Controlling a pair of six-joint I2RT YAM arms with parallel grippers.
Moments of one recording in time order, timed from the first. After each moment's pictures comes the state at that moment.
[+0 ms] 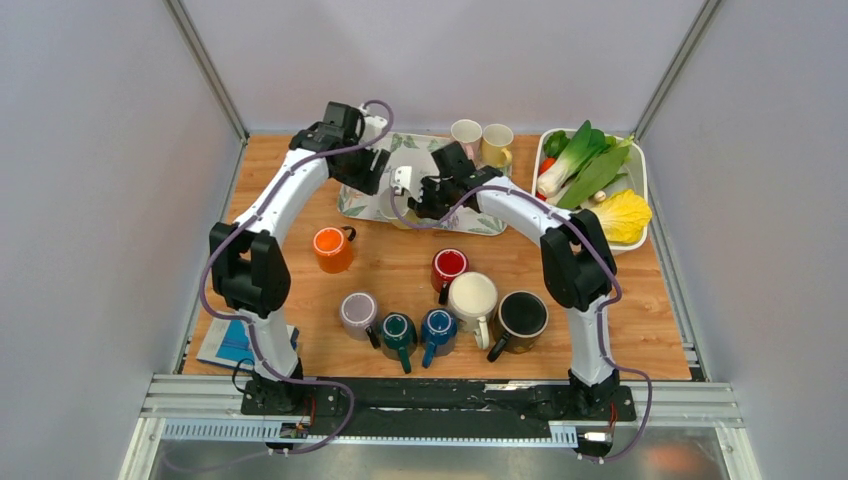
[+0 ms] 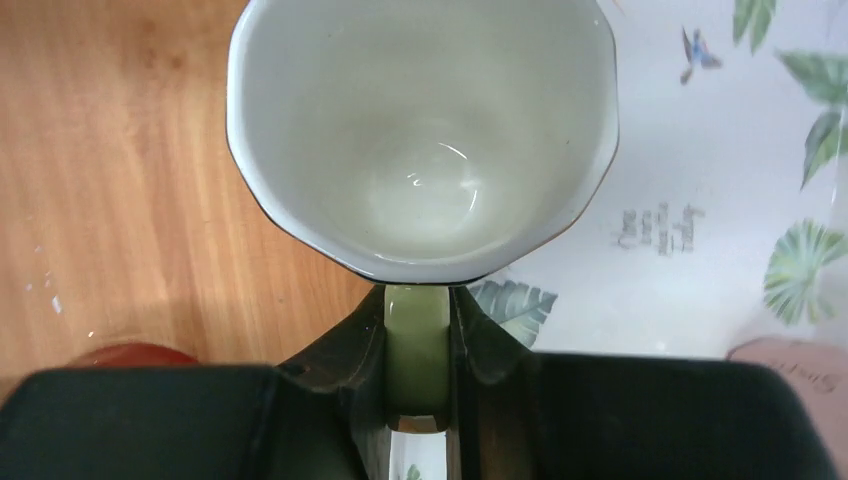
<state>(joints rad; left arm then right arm) -0.31 1.88 1.75 -0.83 0.12 0.20 0.60 2.06 1.69 -0.48 -0.44 -0.85</state>
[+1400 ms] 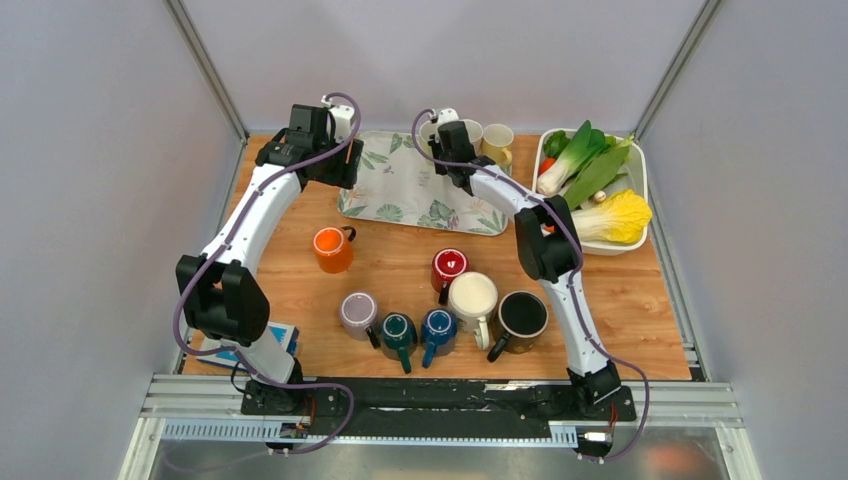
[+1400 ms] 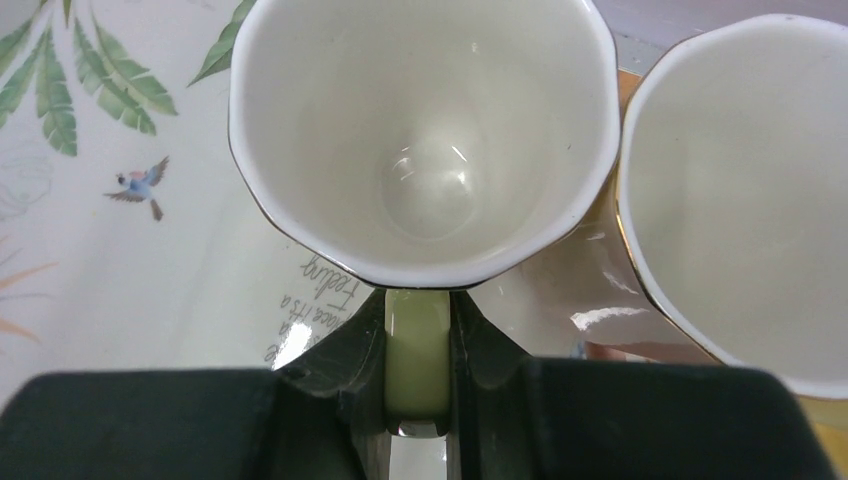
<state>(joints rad) -0.22 1.65 1.60 -0.71 0.05 0.09 0.48 2.47 2.08 -0.11 0.17 0.07</state>
